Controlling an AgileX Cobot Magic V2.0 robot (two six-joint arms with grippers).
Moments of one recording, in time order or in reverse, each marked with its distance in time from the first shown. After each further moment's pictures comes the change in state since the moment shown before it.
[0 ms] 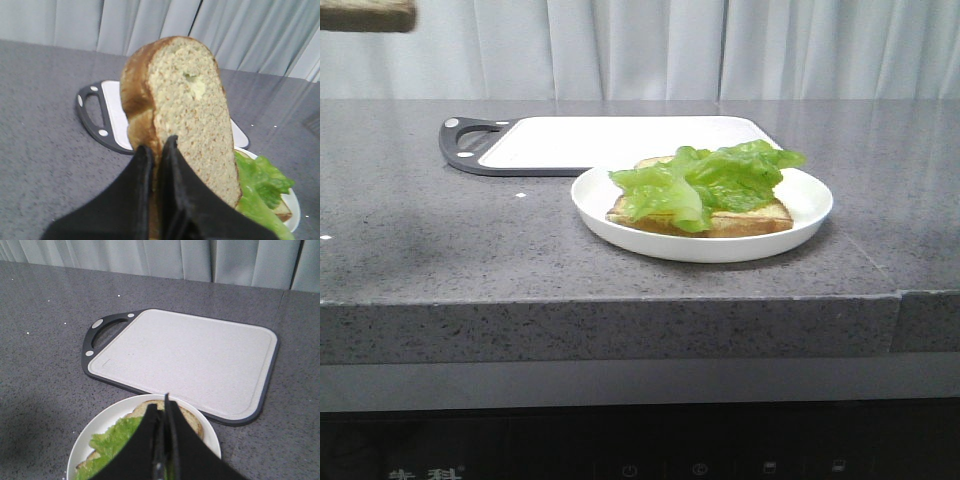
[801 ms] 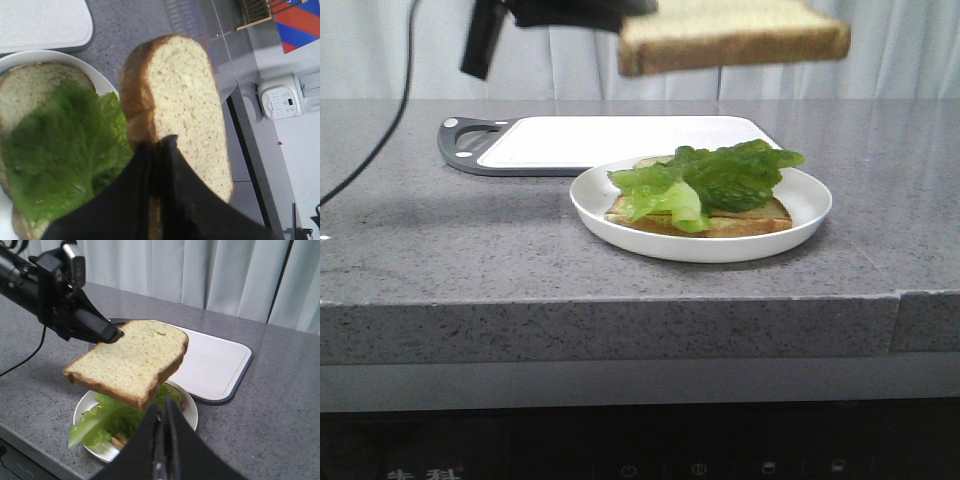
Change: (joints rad) left arm -0.011 1.120 -0.677 -0.945 0.655 0.552; right arm 0.000 -0.461 0.230 -0.122 0.112 0.000
